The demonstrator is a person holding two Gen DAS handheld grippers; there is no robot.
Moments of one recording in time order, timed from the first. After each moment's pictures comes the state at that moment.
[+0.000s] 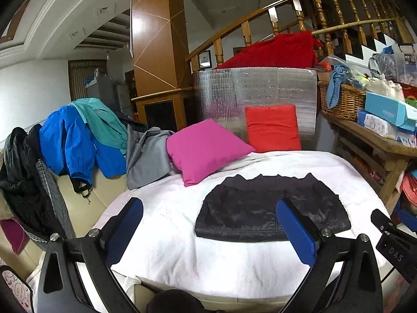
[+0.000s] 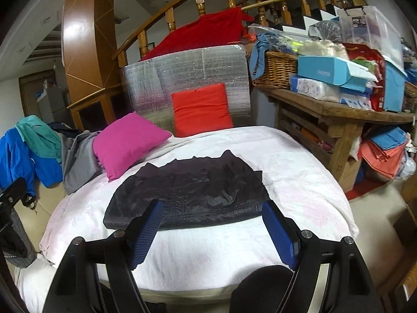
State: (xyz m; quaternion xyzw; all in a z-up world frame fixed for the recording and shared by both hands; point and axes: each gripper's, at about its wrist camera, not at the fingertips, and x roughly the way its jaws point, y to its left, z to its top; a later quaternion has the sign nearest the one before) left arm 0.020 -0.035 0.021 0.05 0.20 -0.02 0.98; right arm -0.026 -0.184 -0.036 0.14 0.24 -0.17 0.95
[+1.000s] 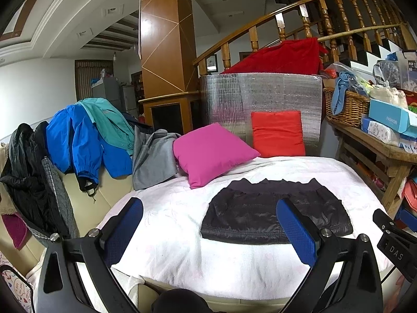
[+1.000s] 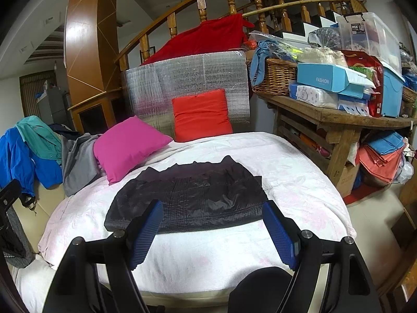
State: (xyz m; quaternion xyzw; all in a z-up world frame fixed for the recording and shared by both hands) left arm 0.008 -0.023 0.023 0.04 0.19 0.00 0.98; right arm -0.028 -0.172 -0.032 0.13 0.22 -0.17 0.95
